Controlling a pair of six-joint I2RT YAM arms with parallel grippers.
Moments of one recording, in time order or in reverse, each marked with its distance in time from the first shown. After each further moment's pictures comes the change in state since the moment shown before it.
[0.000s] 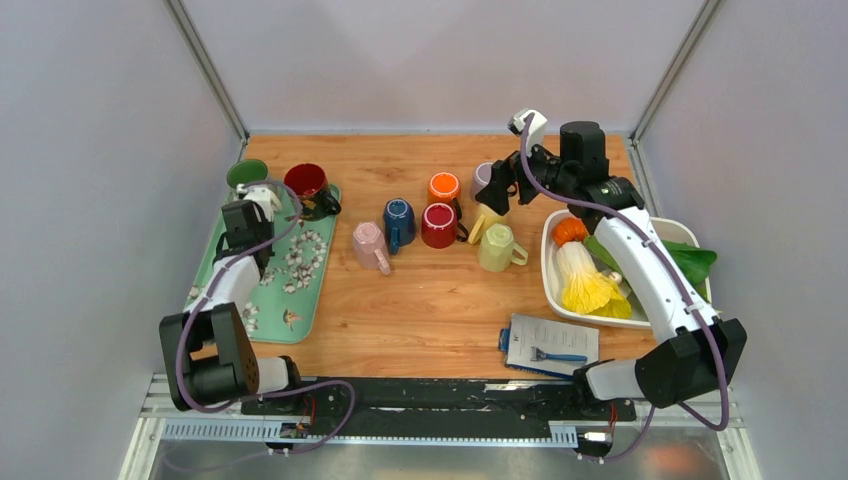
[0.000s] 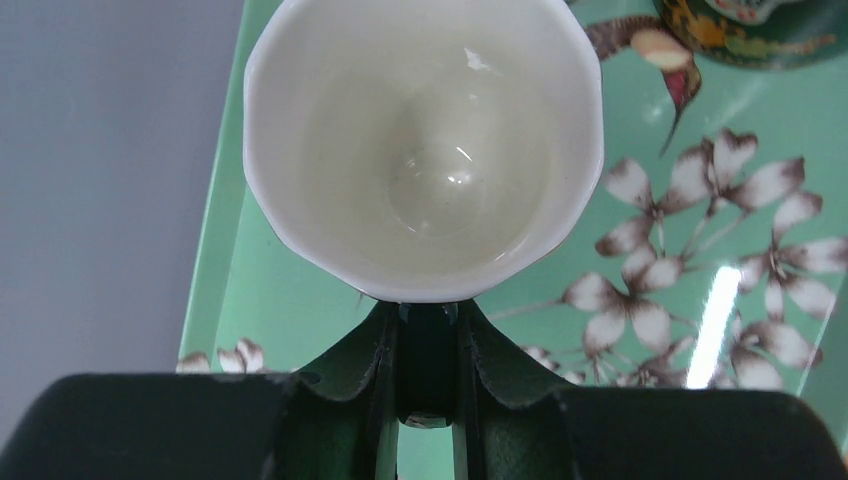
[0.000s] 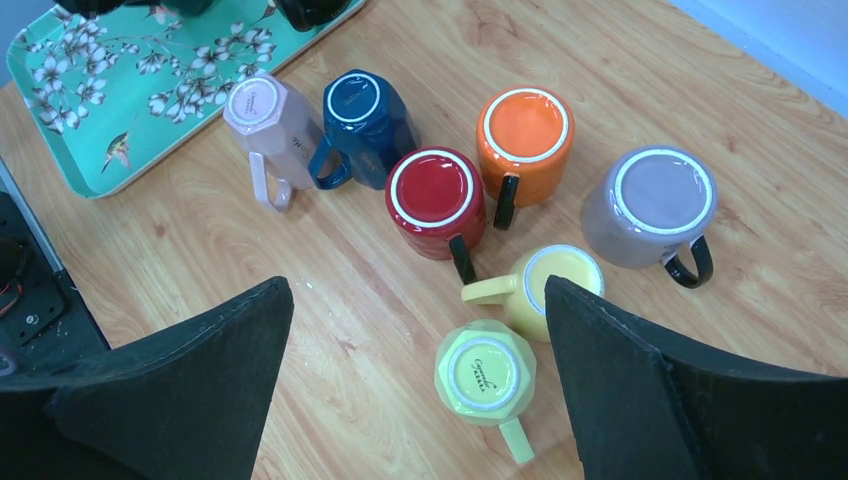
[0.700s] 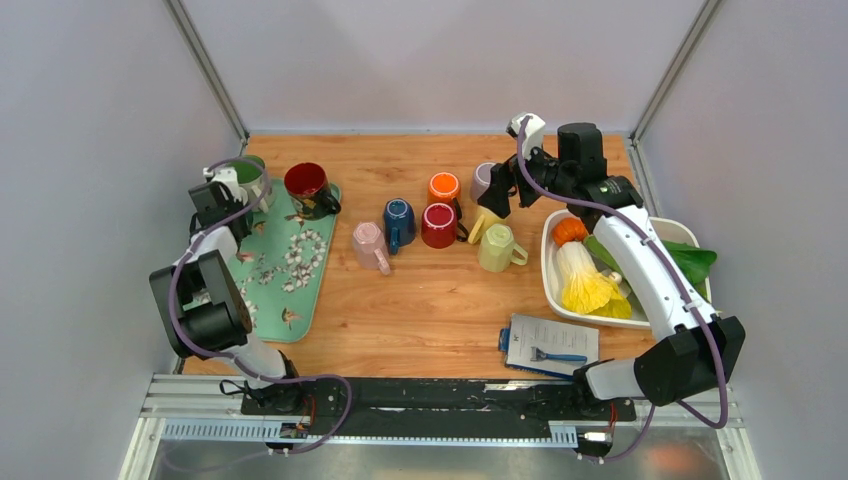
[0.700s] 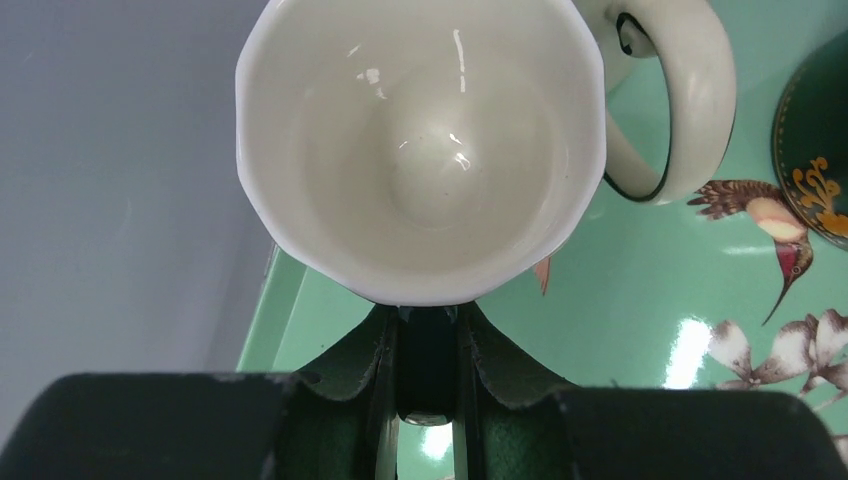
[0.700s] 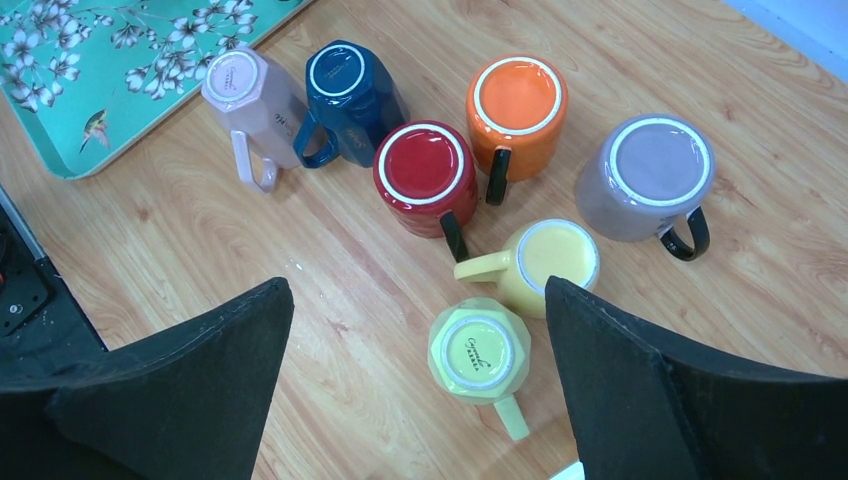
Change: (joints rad) left arm 0.174 0.311 0.241 0.092 0.165 -0.028; right arm 0.000 0.020 0.013 -0.057 0.028 -0.025
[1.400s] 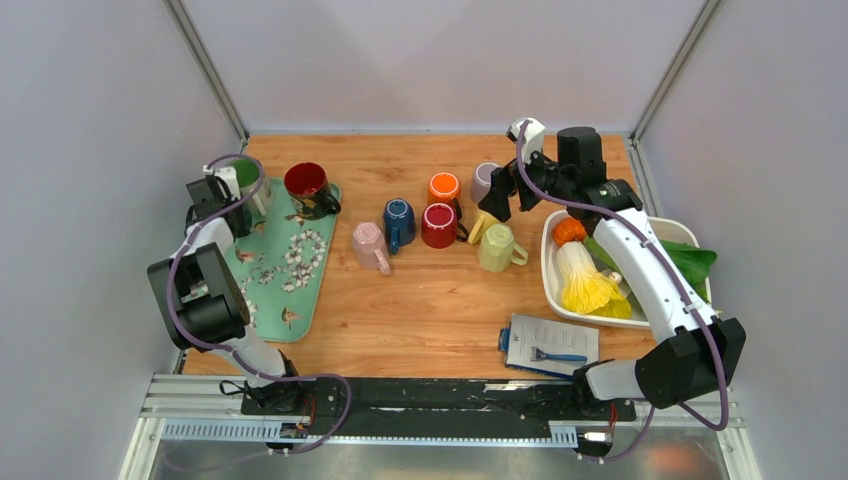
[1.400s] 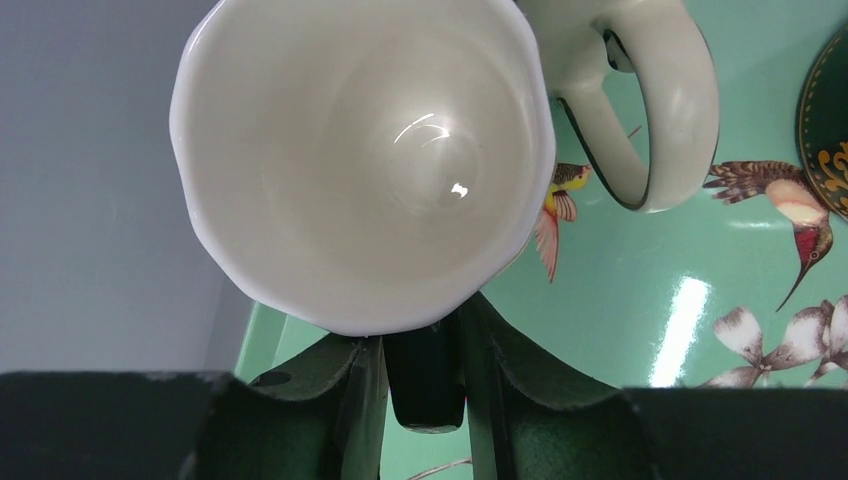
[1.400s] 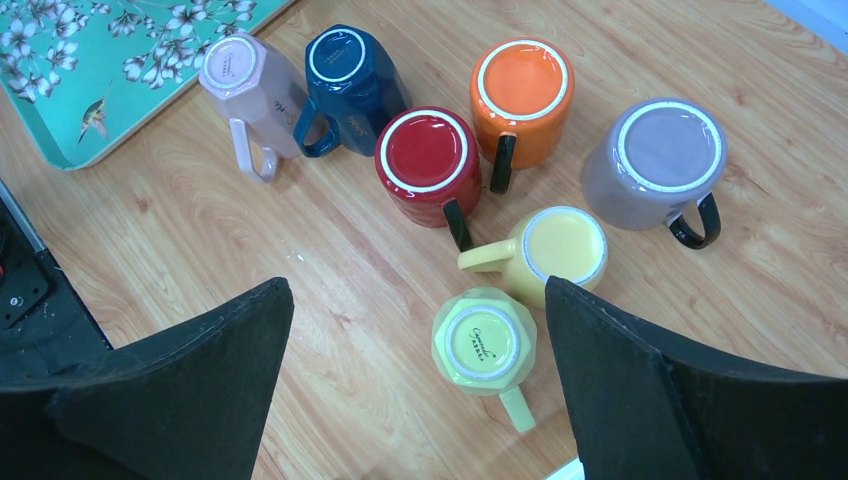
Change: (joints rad) left arm 0.017 0.061 0.101 -0.132 0.003 0.011; right arm 0.000 -0.013 -0.030 0.000 0.004 0.000
